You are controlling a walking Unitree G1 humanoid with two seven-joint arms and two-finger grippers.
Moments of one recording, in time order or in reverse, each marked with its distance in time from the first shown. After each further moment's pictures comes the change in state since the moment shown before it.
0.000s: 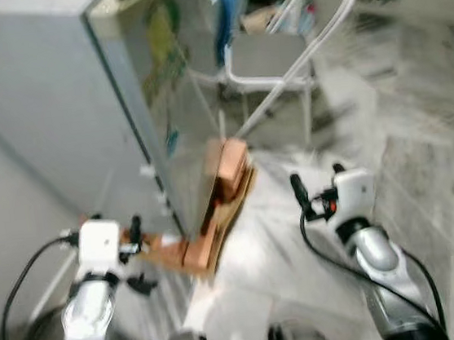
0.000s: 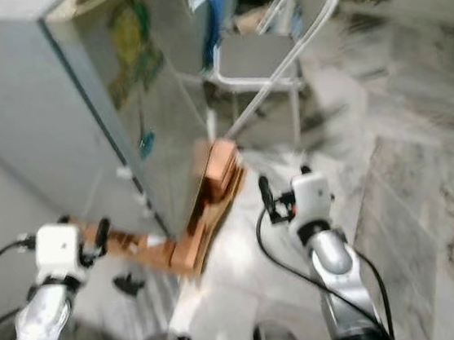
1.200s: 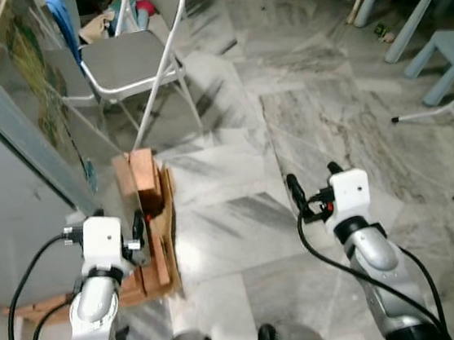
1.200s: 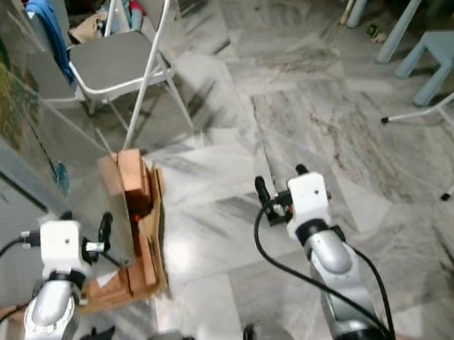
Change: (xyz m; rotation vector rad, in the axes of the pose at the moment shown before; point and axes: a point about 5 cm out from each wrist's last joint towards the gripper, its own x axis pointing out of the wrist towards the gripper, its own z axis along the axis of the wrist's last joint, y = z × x) left arm 0.002 -0.014 0.000 -0.049 -0.021 -0.002; right arm 0.001 -0.004 -0.001 -0.026 0.011 0.020
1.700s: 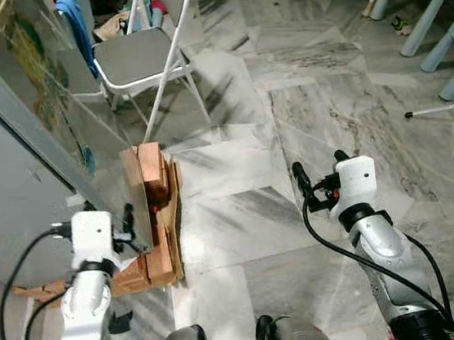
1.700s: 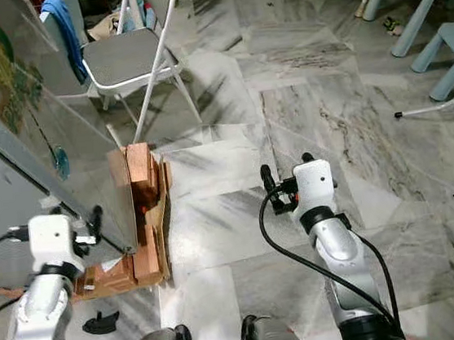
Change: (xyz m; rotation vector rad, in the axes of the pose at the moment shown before) left arm 0.010 0.026 0.008 0.021 -0.020 0.060; right arm 0.010 -0.004 0.010 -0.034 -0.009 -0.027
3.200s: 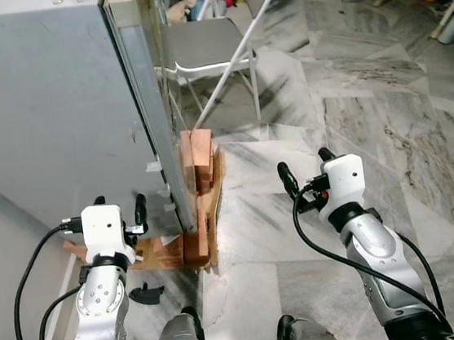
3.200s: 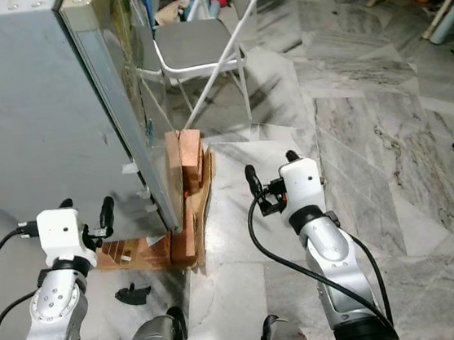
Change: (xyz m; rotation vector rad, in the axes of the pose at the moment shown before) left arm -0.004 -0.032 0.013 -0.085 -0.046 -0.053; right arm -0.001 0.015 0.010 0.044 -0.035 0.110
